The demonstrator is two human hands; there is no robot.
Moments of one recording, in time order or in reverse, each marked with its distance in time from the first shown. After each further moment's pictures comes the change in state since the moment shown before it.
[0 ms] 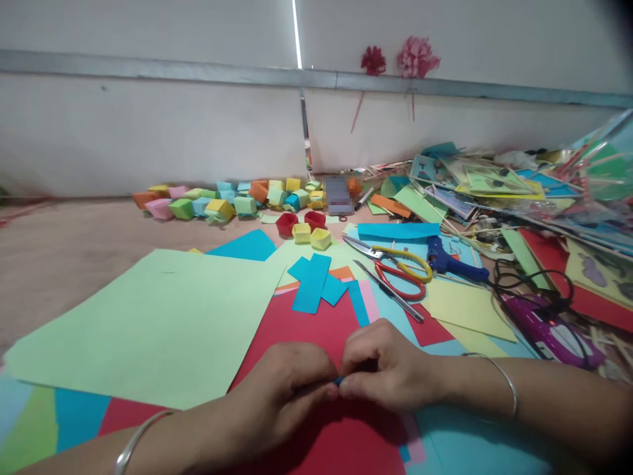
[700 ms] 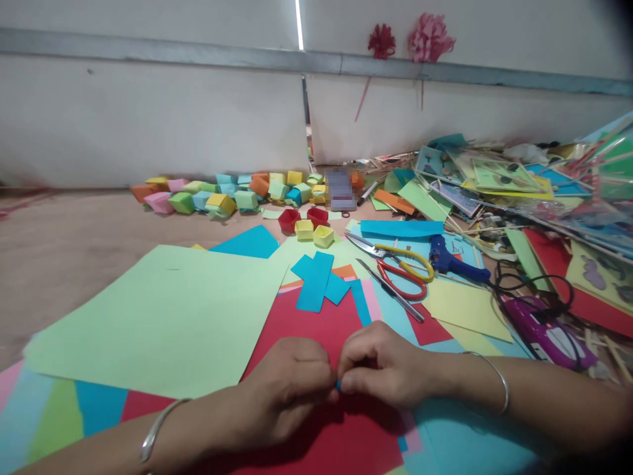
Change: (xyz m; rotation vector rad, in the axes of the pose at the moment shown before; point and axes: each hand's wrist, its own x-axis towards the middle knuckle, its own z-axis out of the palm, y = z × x) left_hand 0.003 0.004 -0.010 0.119 0.019 0.231; right_hand 0.005 -0.006 -0.004 0.056 -0.124 0.067
